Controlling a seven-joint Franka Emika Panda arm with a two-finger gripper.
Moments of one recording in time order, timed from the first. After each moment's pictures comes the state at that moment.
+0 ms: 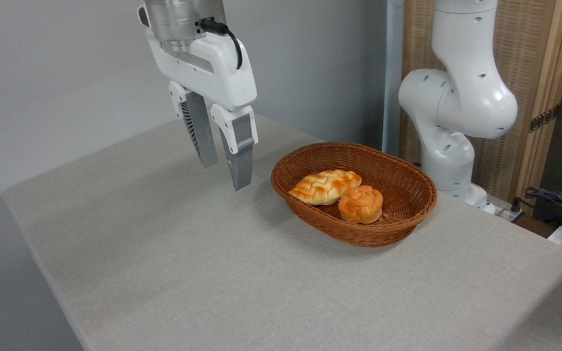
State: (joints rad) arm -0.02 -0.01 -0.02 -1.60 -0.01 1.58 0.78
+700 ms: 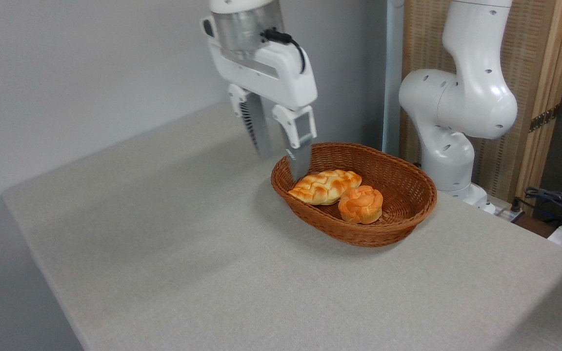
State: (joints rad) arm -0.04 -0.29 -0.01 -1.99 -0.01 1.61 0.79
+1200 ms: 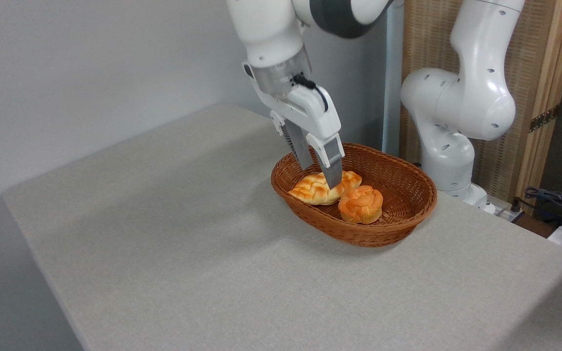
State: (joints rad) arm -0.13 -0.43 -0.01 -2.31 -0.01 1.64 0.80
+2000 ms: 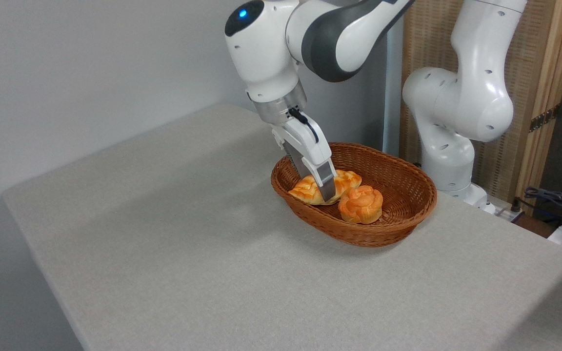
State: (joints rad) arm -0.21 -0.40 -0.02 -2.44 -0.08 1.76 0.80
